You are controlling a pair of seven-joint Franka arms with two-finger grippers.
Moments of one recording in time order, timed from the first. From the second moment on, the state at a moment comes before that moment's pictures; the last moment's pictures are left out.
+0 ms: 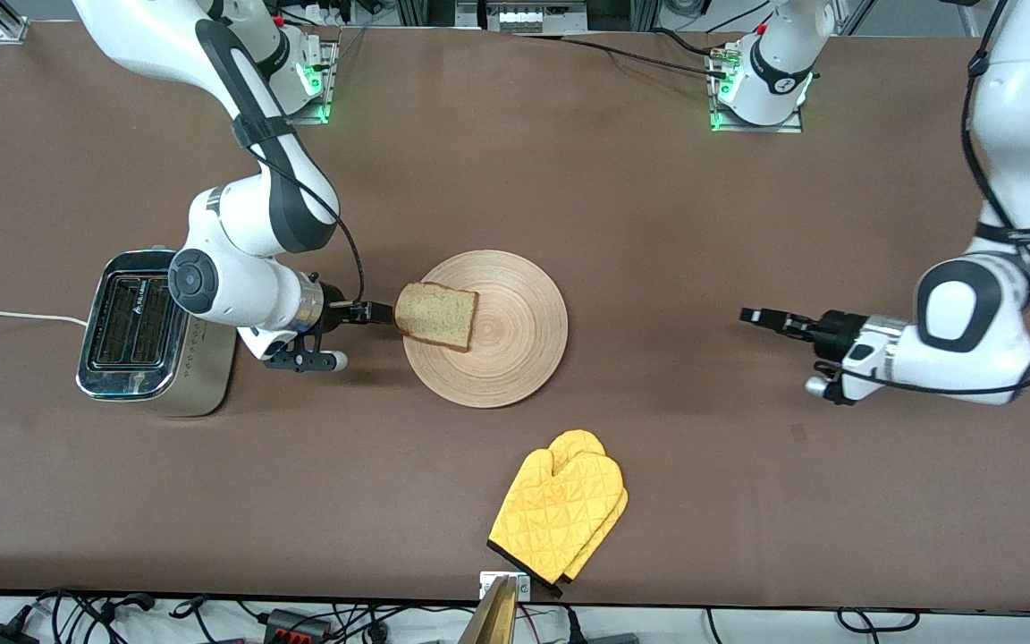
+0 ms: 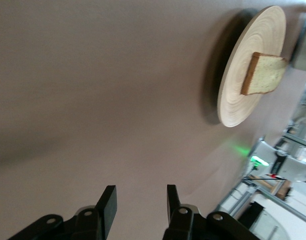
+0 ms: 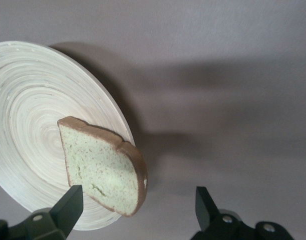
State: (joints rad) left arm 0.36 0.62 -0.34 -1.58 -0.43 1.64 0.31; right arm 0.33 0.47 0.01 -1.80 0.43 2.14 0.18
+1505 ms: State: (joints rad) left arm 0.29 0.36 -0.37 -1.25 0.07 1.27 0.10; right arm 0.36 0.57 0.01 -1.81 0.59 2.15 0.18
